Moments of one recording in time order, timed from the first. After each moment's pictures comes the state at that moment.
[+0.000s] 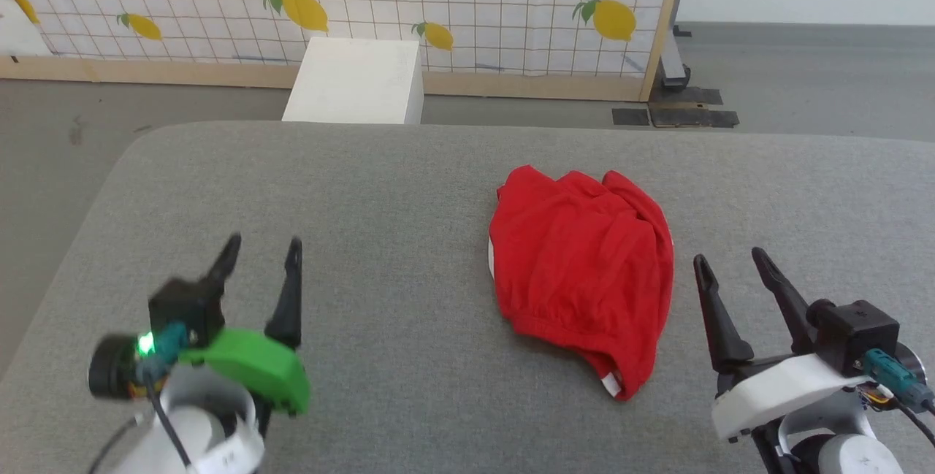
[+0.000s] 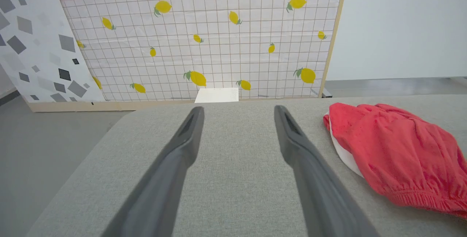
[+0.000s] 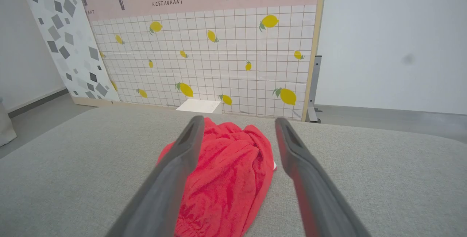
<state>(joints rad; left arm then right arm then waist) -0.21 0.54 -0.52 -0.02 -0.60 0.31 -0.12 0.01 -0.06 0.01 -0.04 0.14 0.13 -0.02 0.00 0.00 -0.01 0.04</state>
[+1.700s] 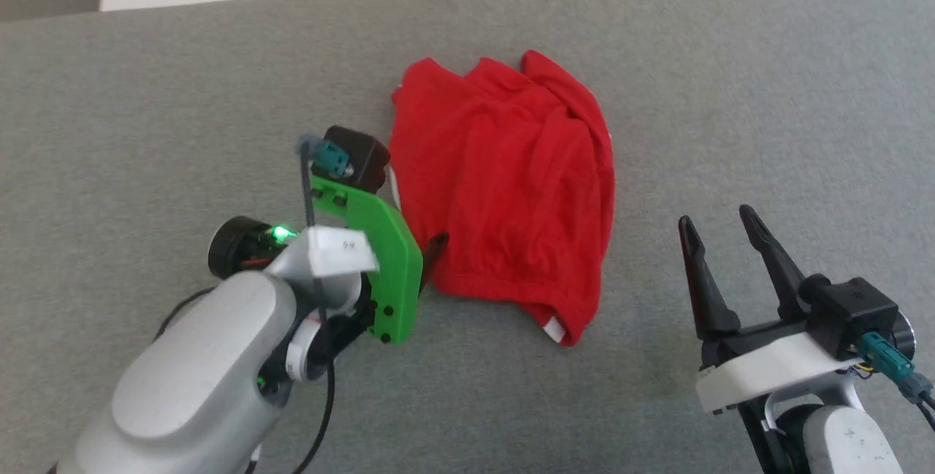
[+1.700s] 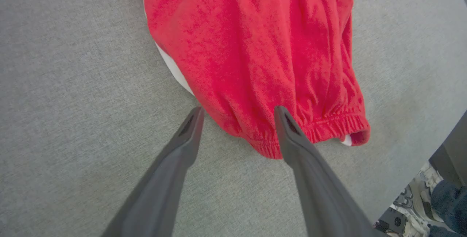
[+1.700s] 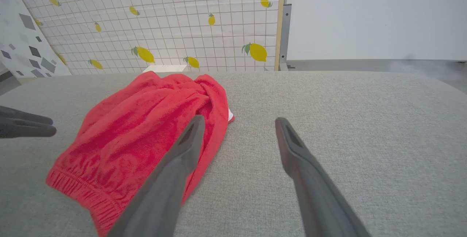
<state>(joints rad) -0.58 0.49 -0.73 -0.15 -0.80 0.27 0.72 -0.05 -0.05 0.05 -0.07 0.13 0.13 -0.08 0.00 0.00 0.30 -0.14</state>
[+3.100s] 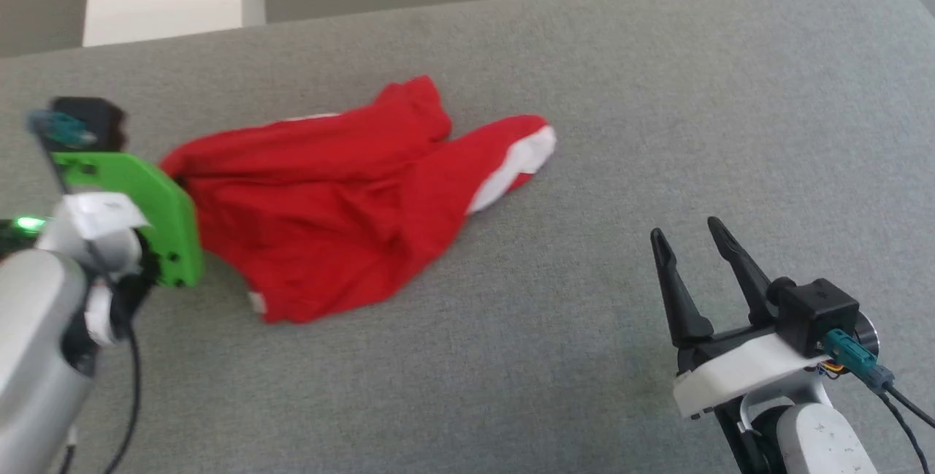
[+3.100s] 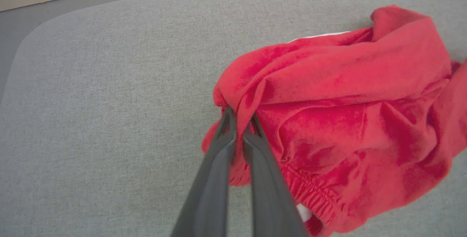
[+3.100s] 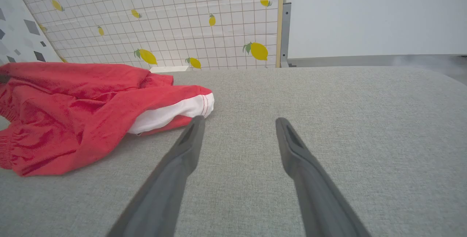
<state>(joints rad) -0.53 0.75 -0.51 0.00 -0.80 0.33 0.59 -0.09 -0.05 0.10 0.04 0.15 0.13 -0.11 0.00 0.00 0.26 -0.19</state>
